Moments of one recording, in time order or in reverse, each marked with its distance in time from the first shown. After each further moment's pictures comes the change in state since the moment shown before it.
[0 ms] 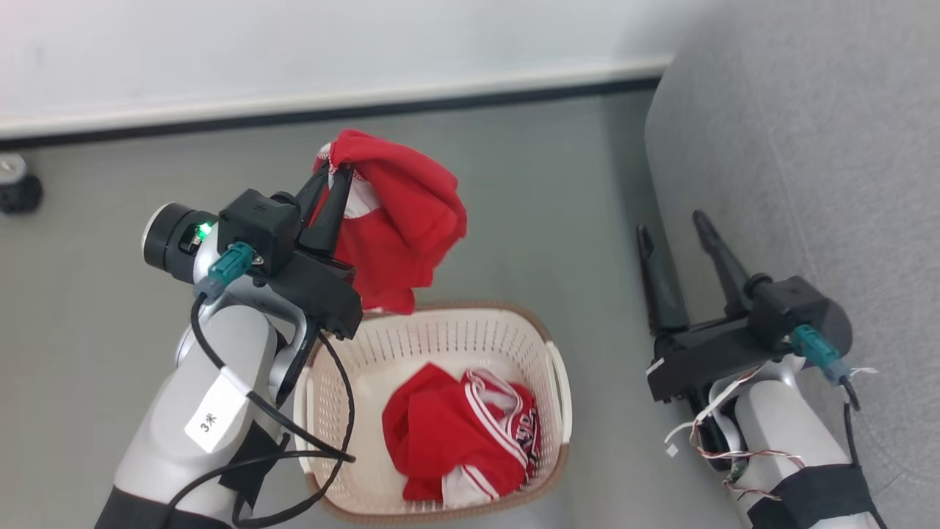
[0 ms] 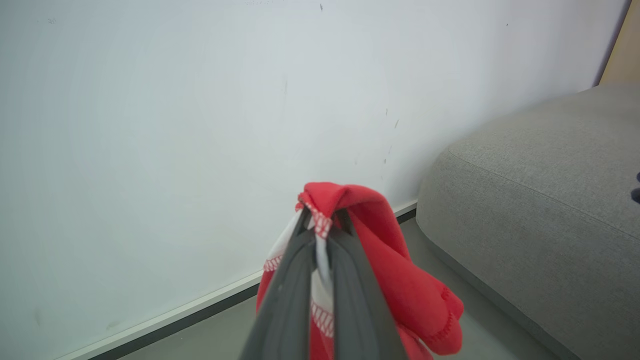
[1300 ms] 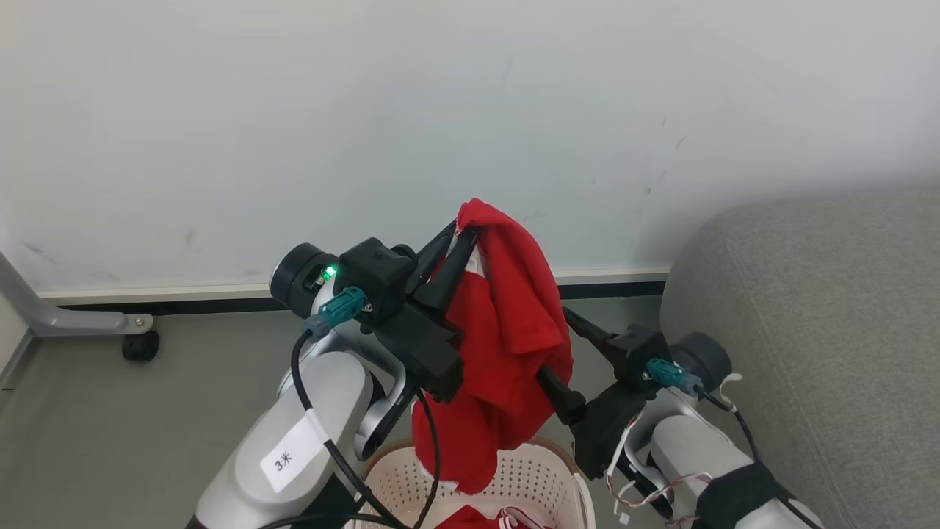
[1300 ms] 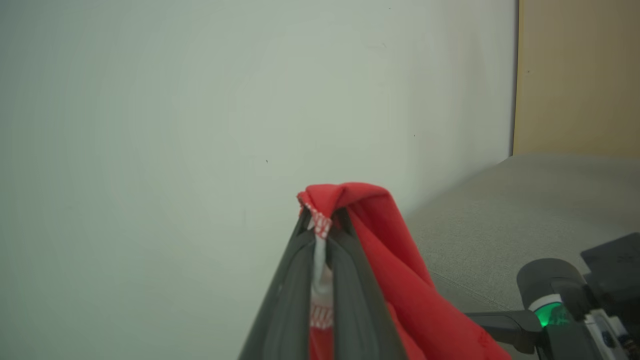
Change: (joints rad) left arm 0.065 -0.056 -0.220 -0.114 -0.168 -0.001 0.073; right arm -0.132 0.004 0.445 0.375 0.096 0.084 0.000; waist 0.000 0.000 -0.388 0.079
